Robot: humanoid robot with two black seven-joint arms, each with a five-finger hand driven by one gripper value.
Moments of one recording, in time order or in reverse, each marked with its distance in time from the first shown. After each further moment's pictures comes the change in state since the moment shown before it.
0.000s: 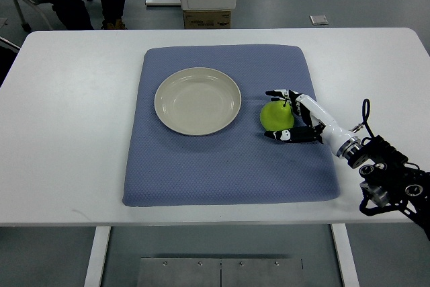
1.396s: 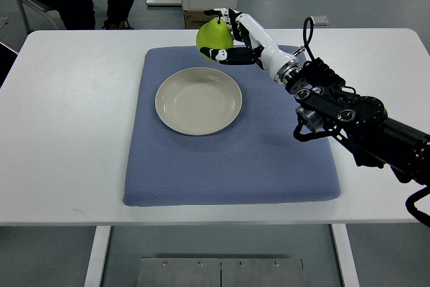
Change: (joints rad) left arm 0.000 0.000 0.000 0.000 0.000 -0.001 0.000; right arm 0.385 0.318 -0.089 -0.266 0.167 -0.009 -0.078
